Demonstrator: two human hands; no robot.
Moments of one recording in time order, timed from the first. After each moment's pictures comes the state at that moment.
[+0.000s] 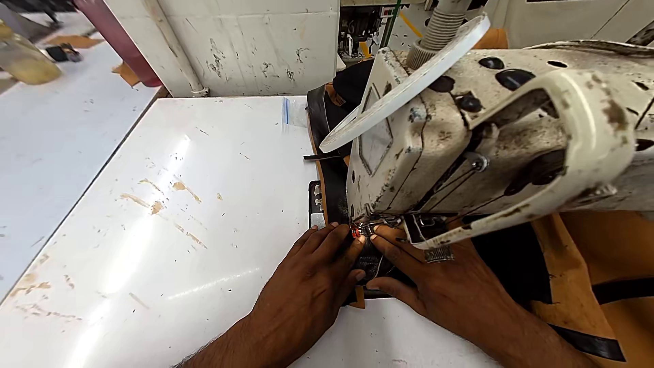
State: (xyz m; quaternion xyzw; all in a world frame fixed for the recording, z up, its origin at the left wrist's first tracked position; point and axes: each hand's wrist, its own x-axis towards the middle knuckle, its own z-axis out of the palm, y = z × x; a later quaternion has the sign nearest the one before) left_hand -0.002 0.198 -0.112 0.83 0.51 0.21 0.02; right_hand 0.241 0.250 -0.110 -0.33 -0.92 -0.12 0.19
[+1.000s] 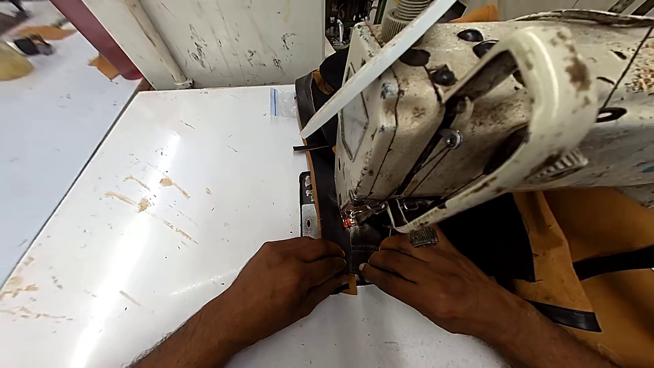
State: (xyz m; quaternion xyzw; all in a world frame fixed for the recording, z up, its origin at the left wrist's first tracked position) left_hand -0.030 0.205 -0.102 0.88 0.36 0.29 0.09; right_hand 0.247 0.243 -0.100 -0.15 -0.96 -0.05 0.23
